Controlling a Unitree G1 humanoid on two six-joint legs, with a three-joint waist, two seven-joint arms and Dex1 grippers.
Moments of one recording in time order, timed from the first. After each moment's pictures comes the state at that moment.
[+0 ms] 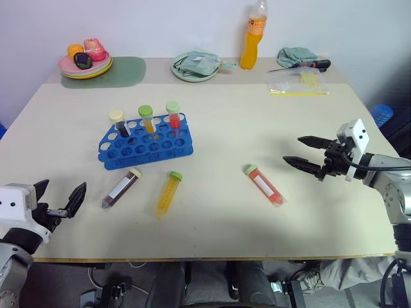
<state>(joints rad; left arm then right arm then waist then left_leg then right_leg) 0.39 0.49 0.67 -0.55 -0.56 0.45 -0.42 -0.33 -0.83 -0.18 0.07 0.44 0.46 1.02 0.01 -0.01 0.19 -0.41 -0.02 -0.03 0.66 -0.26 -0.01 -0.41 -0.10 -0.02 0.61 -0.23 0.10</state>
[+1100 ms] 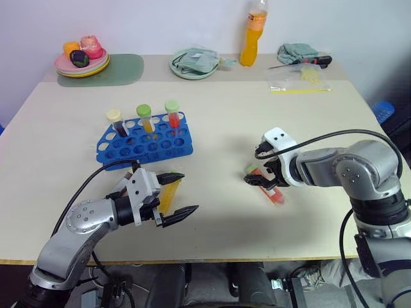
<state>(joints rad) 0.03 0.65 -0.01 -0.55 -0.48 0.36 -0.84 -0.77 -0.73 0.17 -0.22 0.97 1.61 0.01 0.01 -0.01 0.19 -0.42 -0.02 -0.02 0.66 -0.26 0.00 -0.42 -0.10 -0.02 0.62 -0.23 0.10</state>
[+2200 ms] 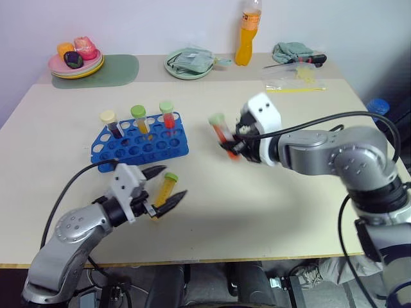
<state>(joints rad) 0.16 0.54 0.18 -0.58 -0.49 0.41 -0.60 -0.79 -0.62 0.29 -0.37 0.98 0.89 0.01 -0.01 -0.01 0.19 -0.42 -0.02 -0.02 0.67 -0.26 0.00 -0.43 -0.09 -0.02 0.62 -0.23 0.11</state>
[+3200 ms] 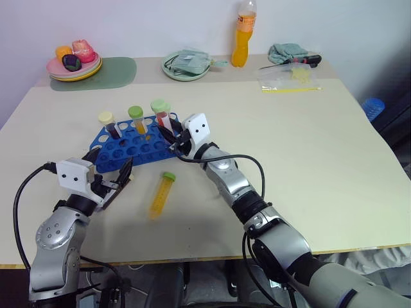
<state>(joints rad) 0.11 0.39 0.33 -0.34 -0.35 0.13 -0.41 -0.83 0.13 0.25 0.74 0.14 -0.19 0.38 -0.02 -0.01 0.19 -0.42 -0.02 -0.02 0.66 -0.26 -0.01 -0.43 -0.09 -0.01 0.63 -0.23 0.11</state>
